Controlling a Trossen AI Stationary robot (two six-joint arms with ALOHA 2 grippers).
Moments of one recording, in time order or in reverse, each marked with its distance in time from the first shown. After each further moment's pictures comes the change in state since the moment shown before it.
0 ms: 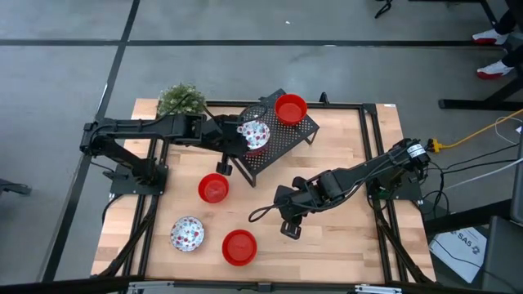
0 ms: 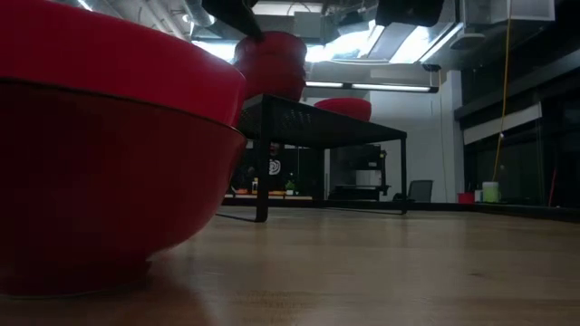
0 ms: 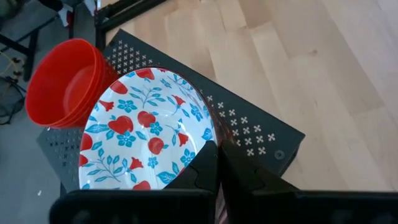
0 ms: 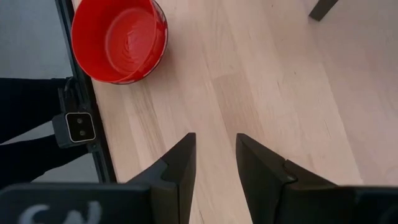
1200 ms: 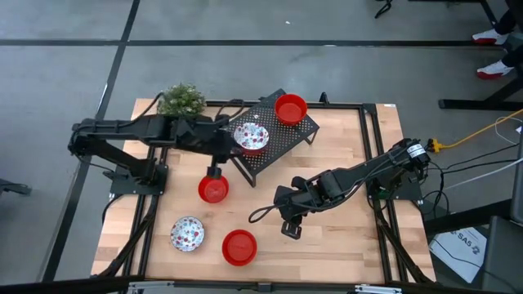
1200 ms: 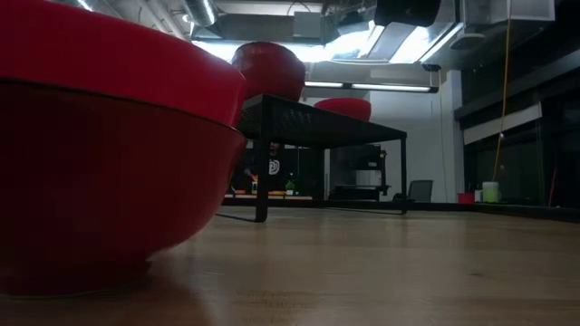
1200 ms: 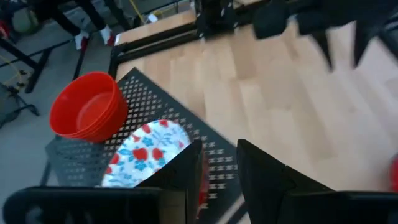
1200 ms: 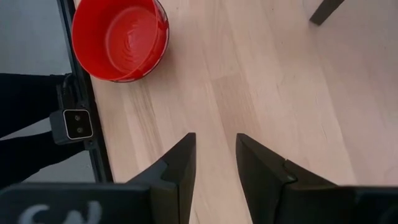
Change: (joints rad) left arm -0.091 -0.143 0.000 0.024 -0.009 -0.184; right arm -0.004 0.000 0.000 0.002 0.002 -0.034
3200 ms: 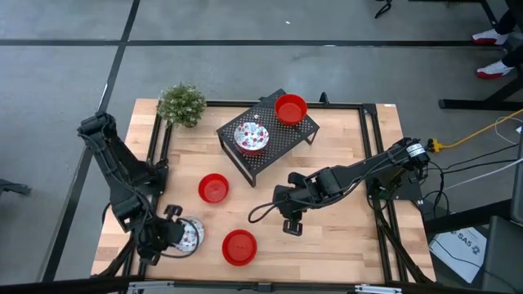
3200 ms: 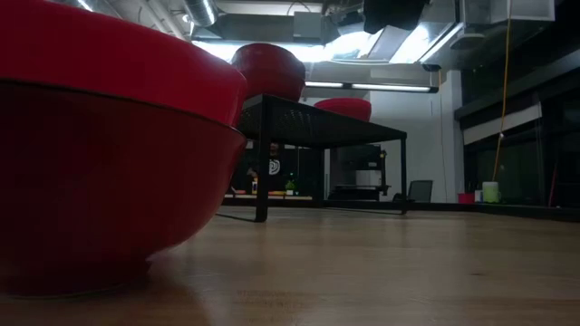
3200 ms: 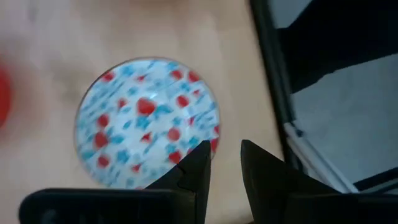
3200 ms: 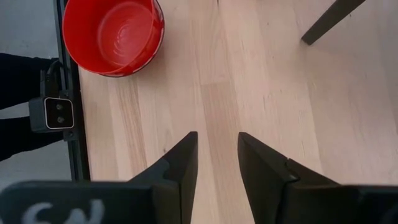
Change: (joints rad) left arm -0.989 0.014 -0.411 -0.090 0.035 -1.044; right arm -0.020 0.000 0.000 -0.003 0.016 -0.150
